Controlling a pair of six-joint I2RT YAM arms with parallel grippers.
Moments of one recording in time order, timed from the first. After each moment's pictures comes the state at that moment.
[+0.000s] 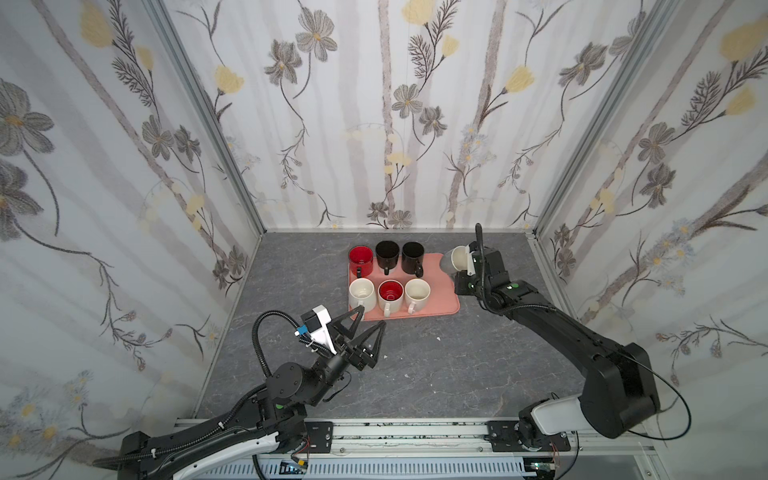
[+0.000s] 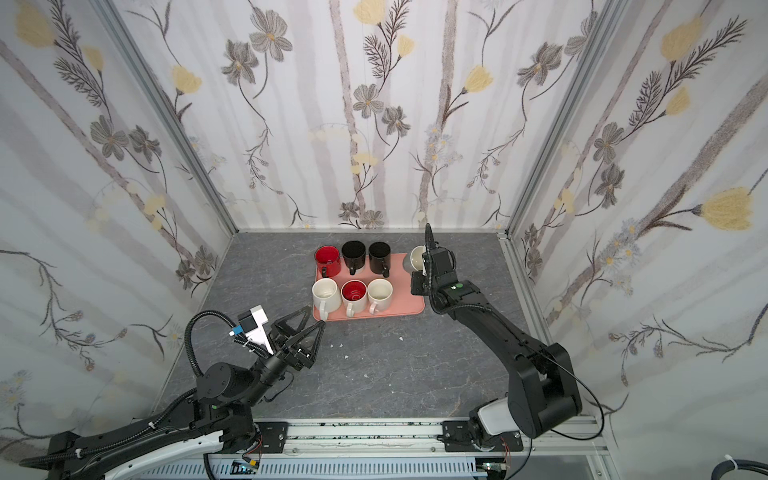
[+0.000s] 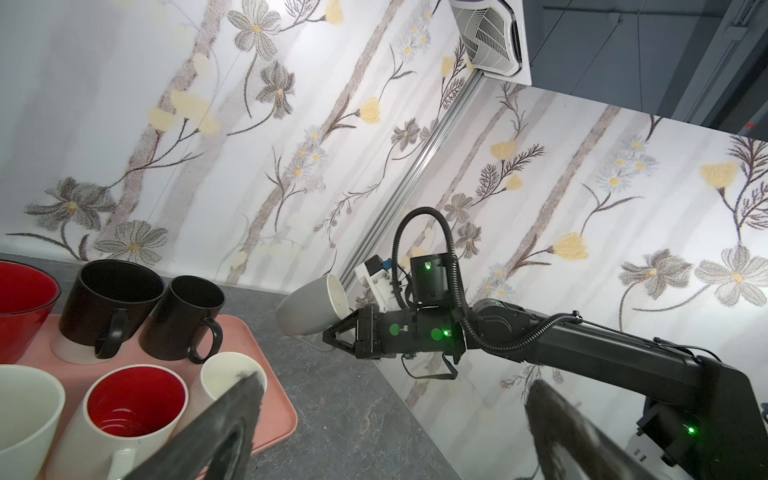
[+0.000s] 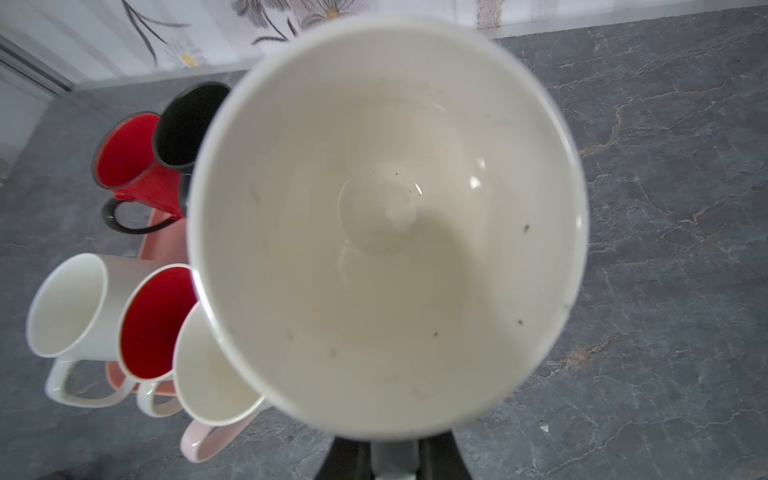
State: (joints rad) left arm -1.14 0.48 0.33 0.47 -0.42 -0.52; right arm 0.42 1.49 1.11 -0.36 0.09 0.33
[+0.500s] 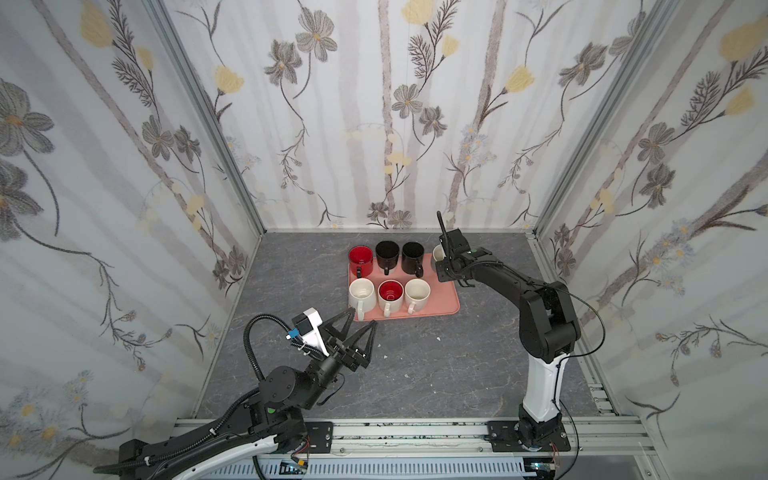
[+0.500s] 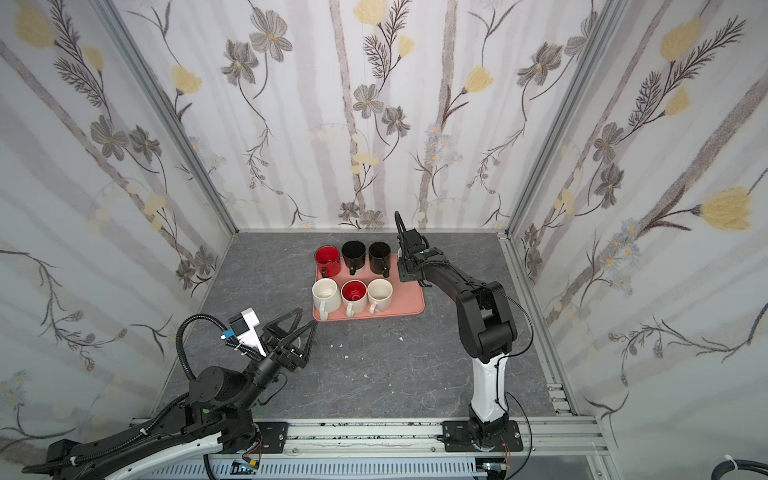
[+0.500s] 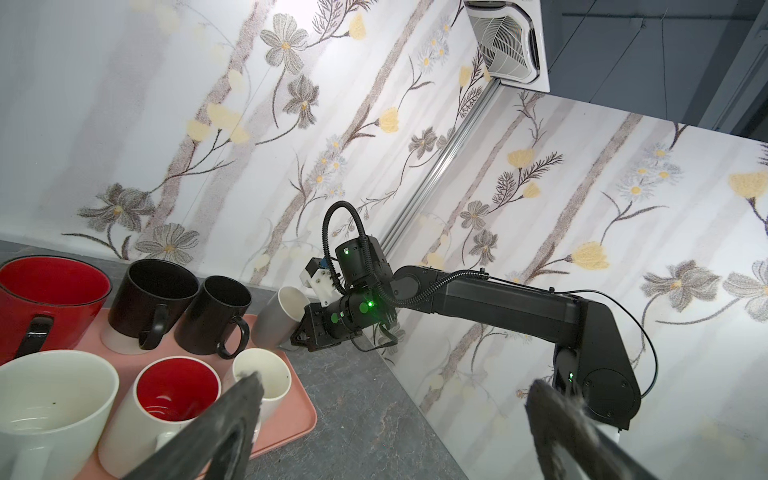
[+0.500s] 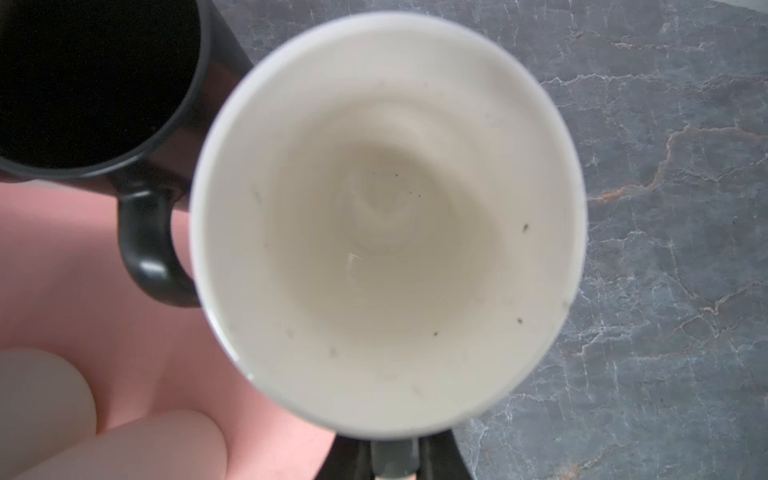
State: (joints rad) left arm -1.14 0.39 0.32 0.39 -0.46 -0.52; right arm 0.42 2.01 1.58 -0.58 0.19 0.18
